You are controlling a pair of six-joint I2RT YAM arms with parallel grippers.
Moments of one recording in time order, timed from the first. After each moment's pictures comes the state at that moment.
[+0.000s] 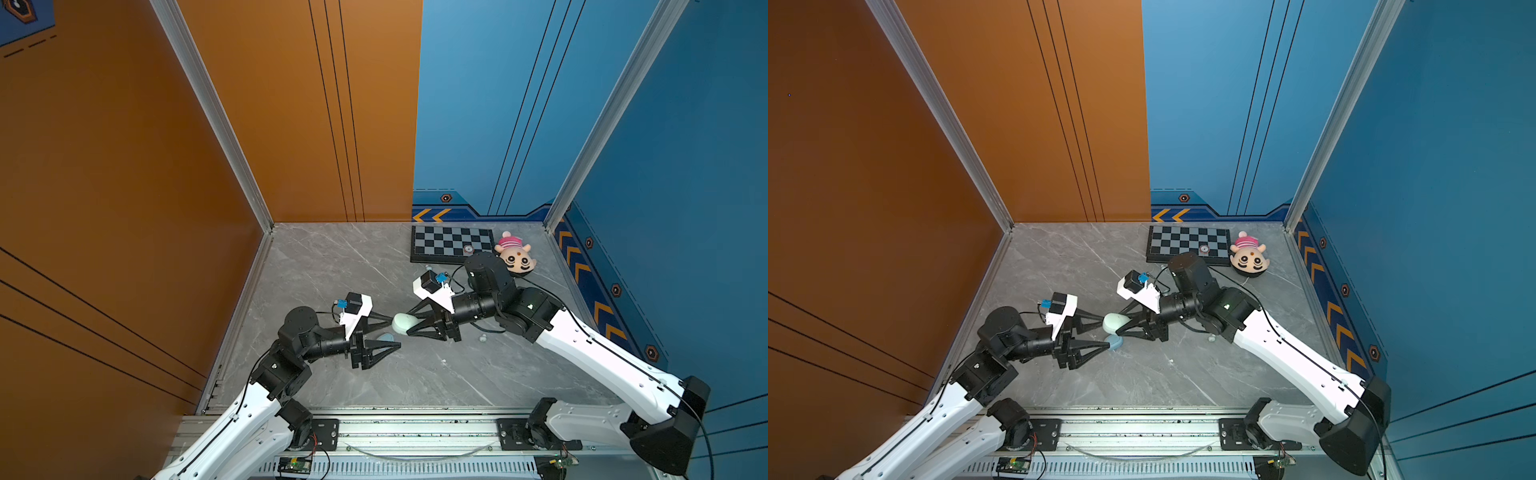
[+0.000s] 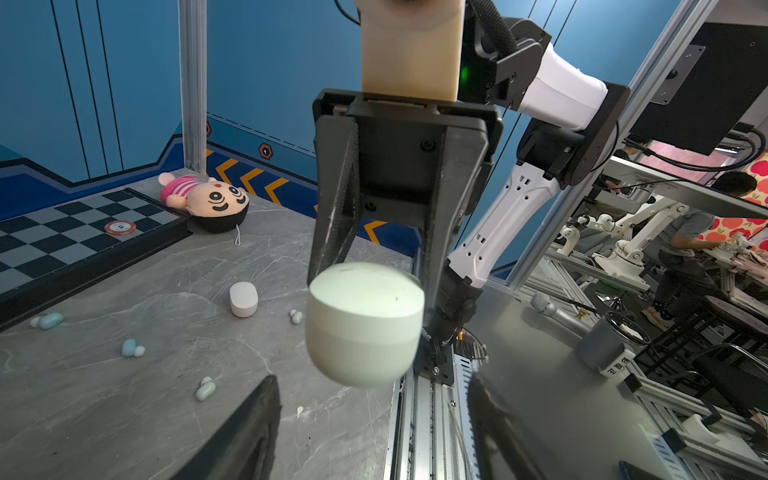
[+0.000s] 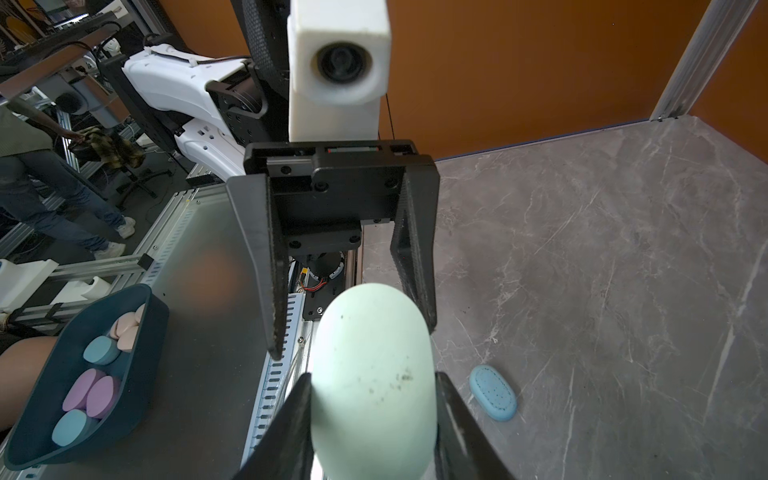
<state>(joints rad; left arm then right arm) -0.57 0.67 0.56 0.04 0.82 -0.25 0.78 1.23 1.21 -0.53 -0.80 -0.20</state>
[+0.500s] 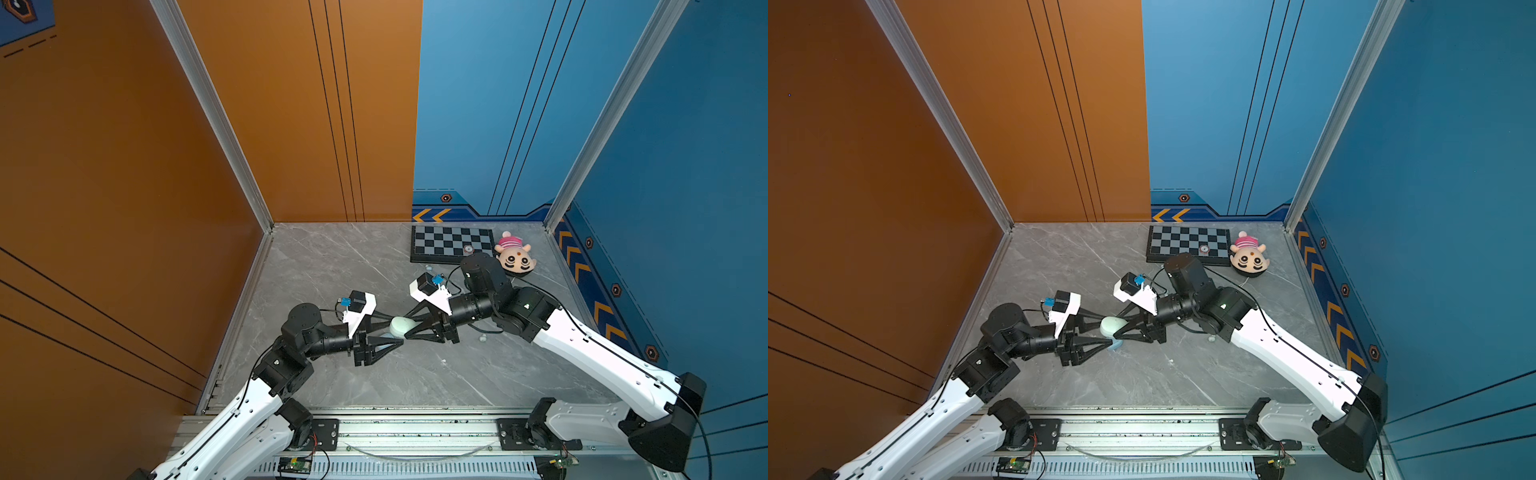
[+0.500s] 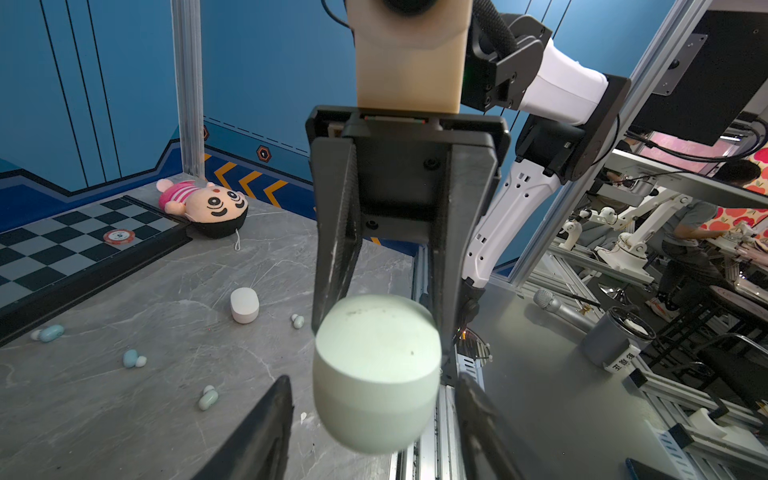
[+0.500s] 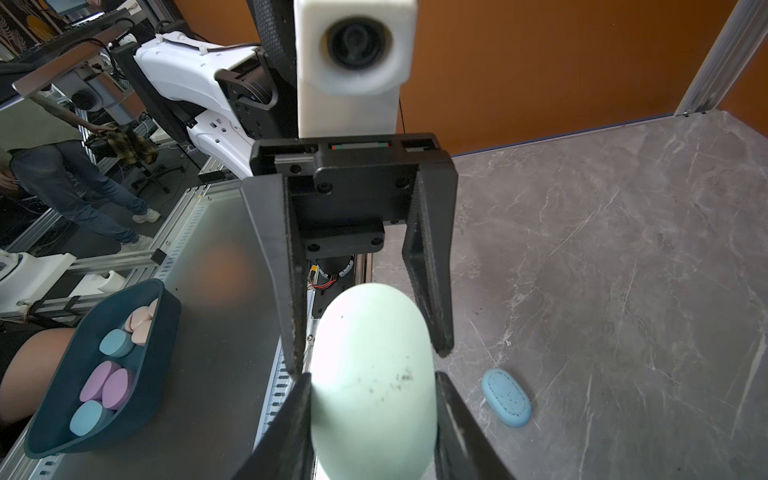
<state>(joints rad) -0.59 0.70 0.58 0.04 0.80 -0.22 0.79 1.25 1.23 -0.54 -0.81 -0.20</state>
